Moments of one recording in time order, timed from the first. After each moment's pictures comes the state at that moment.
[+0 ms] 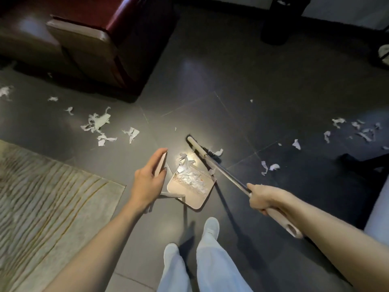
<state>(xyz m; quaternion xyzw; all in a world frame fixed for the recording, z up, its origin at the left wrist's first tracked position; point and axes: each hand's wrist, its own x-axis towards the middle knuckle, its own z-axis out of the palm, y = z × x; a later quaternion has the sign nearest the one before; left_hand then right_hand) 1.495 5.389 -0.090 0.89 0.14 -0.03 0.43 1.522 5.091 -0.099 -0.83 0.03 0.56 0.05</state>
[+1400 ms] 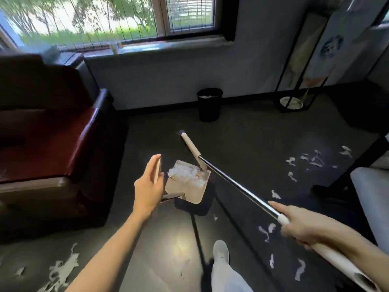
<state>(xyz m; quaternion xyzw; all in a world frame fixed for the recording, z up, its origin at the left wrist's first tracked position) 1.820 5.362 -0.001 0.86 -0.11 0.08 0.49 1.639 5.056 0.056 -0.85 0.23 0.38 0.30</state>
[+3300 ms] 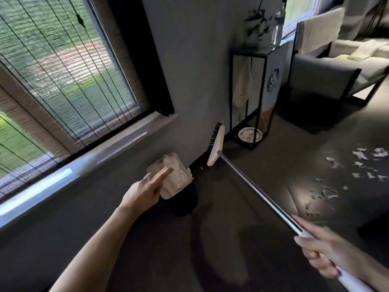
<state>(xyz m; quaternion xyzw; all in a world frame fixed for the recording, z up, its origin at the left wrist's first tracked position) 2.654 4.985 0.087 0.82 -0.56 0.01 0.12 2.233 4.844 0.095 -0.34 0.41 -0.10 0.84</state>
